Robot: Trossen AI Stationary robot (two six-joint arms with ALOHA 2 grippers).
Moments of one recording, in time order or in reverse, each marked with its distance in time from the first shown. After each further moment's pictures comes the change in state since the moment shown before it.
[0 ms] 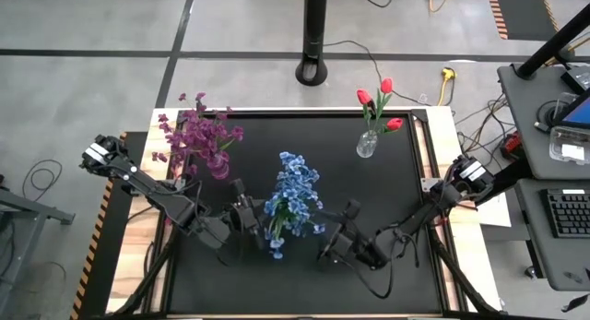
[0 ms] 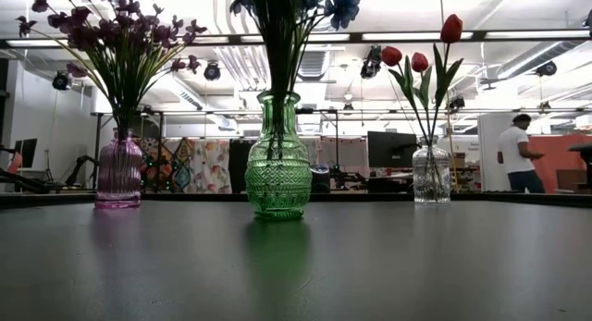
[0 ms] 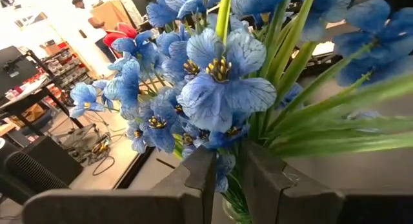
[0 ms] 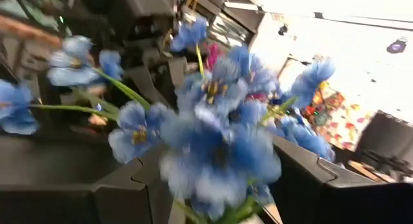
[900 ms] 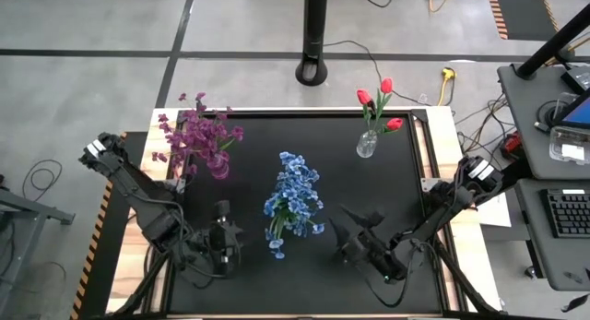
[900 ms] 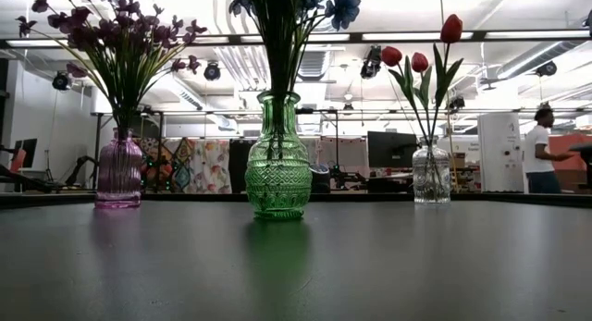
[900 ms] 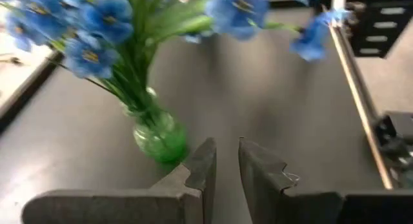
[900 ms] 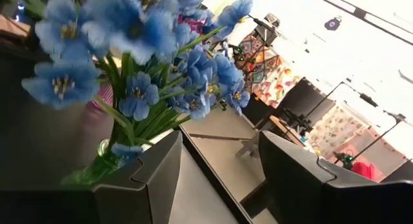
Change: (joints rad) left arm -0.219 -0.018 0.236 -0.759 0.215 -0.669; right arm 0.117 -0.055 -0.014 -0.040 0.453 -0.251
